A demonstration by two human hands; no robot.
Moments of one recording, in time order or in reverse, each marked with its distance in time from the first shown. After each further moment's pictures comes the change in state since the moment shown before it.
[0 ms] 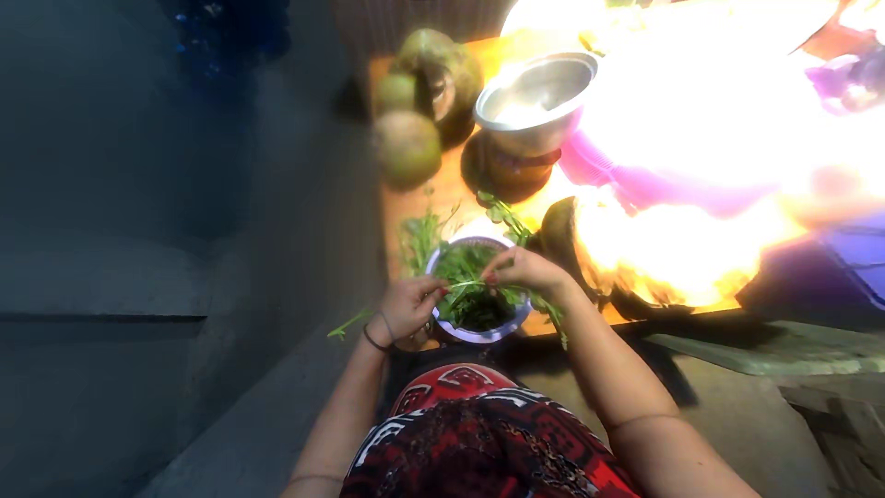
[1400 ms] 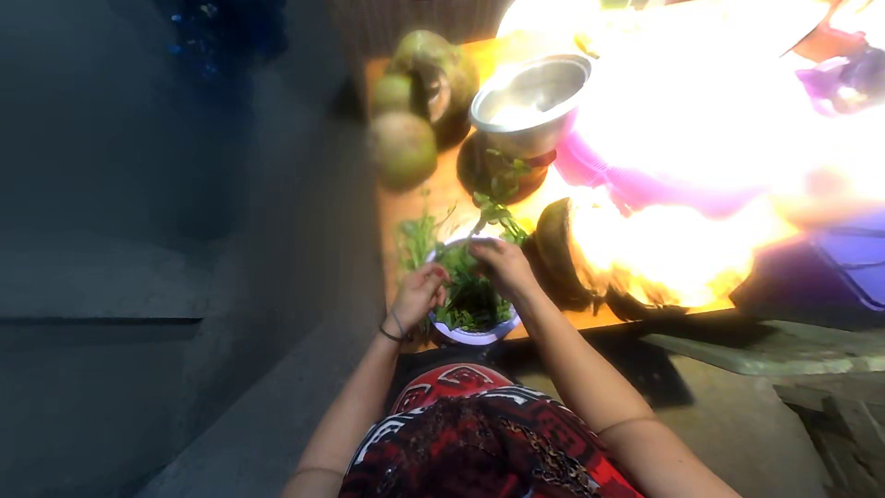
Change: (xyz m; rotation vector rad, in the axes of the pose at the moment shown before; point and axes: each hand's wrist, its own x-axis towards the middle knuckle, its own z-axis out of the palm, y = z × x) left_hand 0.017 0.006 0.028 -0.684 0.076 -0.493; right_hand 0.027 0.011 0.042 0.366 0.519 -0.220
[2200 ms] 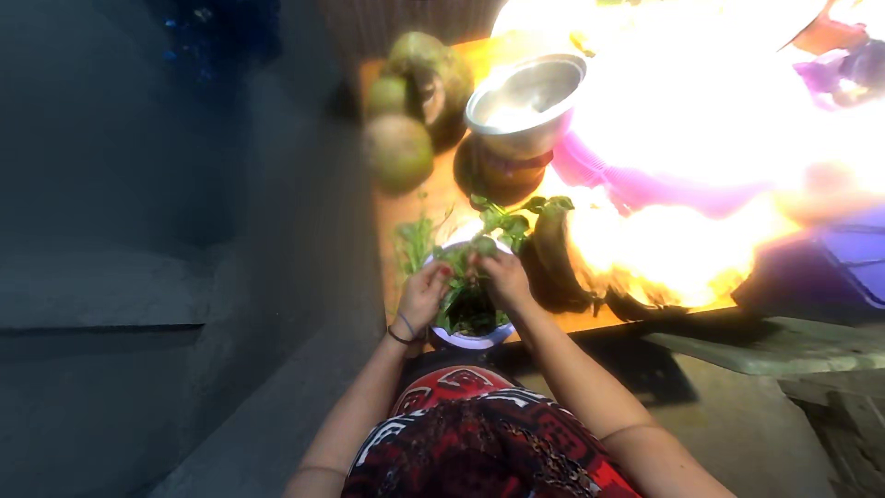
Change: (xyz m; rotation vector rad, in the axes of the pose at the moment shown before) left_hand 0.013 -0.001 0.014 0.118 0.108 0.111; right_hand -0.008 0.015 -0.001 0.052 0.005 -0.111
